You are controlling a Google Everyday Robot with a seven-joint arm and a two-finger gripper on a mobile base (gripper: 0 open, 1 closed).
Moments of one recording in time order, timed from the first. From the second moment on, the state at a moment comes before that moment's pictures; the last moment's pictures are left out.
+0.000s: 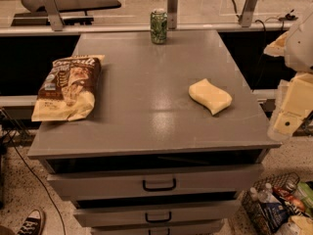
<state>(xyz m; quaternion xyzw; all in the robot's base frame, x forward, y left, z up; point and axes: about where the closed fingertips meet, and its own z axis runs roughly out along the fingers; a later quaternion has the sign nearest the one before) 0.438 -0.216 0.979 -0.60 0.78 -0.04 0.16</state>
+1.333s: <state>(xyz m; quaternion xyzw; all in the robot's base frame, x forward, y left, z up) 0.543 -0.057 0.943 -0.59 0.76 0.10 0.26</state>
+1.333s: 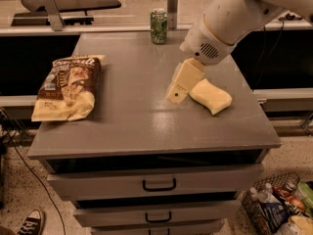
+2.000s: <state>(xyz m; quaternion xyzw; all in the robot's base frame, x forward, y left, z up) 0.554 -0.030 0.936 -0.58 0.75 0.14 0.29</state>
